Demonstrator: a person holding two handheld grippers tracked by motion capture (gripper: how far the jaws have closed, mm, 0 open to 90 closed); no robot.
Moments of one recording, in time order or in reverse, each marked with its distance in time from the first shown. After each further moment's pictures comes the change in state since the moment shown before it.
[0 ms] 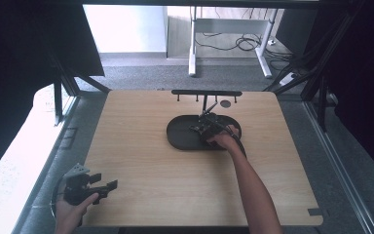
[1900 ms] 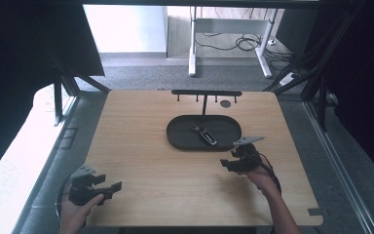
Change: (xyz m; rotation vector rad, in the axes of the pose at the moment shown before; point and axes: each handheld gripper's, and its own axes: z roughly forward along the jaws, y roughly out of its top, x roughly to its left) left arm -0.009 -0.001 0.009 0.027 0.001 0.016; right arm 0.015 -0.153 -0.090 -0.316 0.075 0.032
